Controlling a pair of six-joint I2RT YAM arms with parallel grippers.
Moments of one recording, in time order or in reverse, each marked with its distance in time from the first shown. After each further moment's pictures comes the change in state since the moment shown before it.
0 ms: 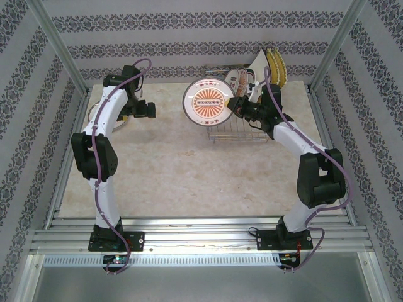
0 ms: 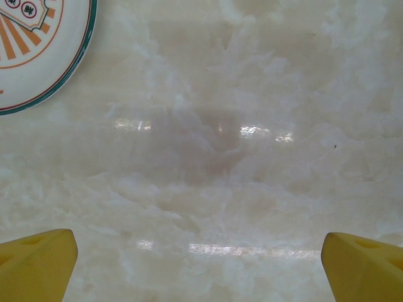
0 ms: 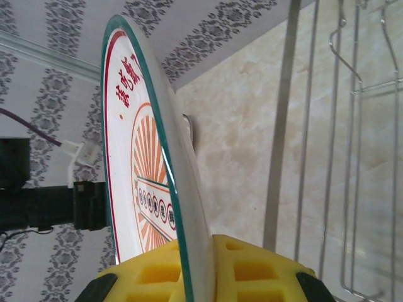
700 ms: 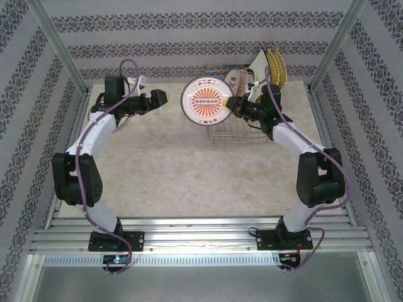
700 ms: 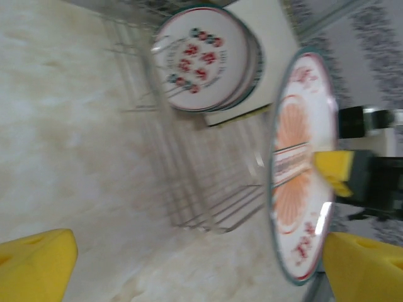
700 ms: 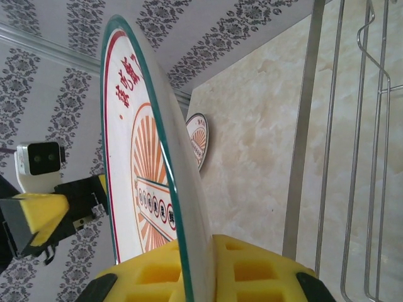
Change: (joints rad) left arm 0.053 -0.348 -0.652 1.049 0.883 -0.284; right arm 0.016 0.016 -0.010 0.056 -0.031 0.040
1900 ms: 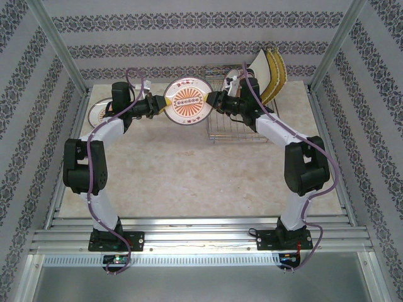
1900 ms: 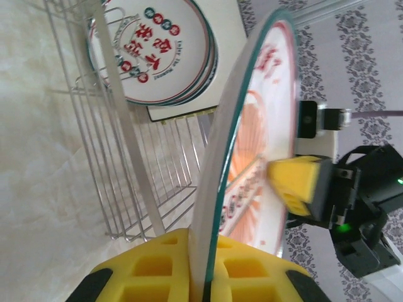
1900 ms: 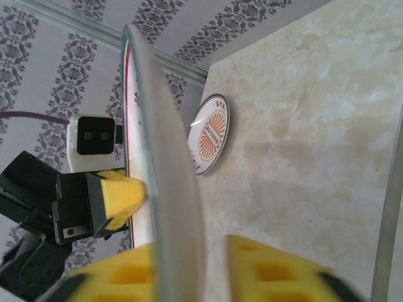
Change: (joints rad) left arm 0.002 0.131 -0.099 0.399 0.164 -0.354; right arm 0.124 0.158 0.220 -0.056 0.031 -0.011
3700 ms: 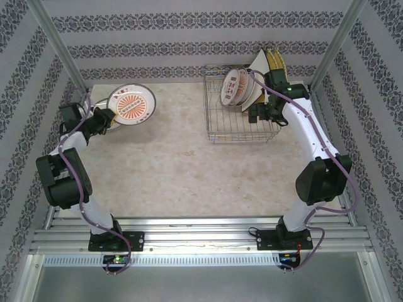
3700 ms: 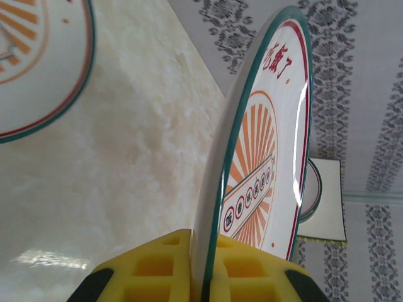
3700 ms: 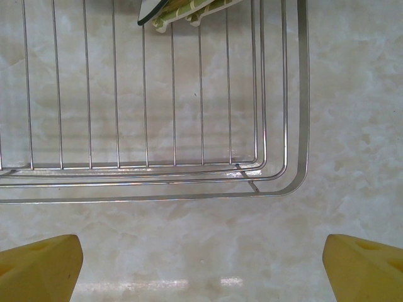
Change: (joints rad) left arm 0.452 -0.138 -0.217 -0.143 -0.182 0.049; right arm -0.147 -0.140 0.325 -1.258 0.826 -0.729
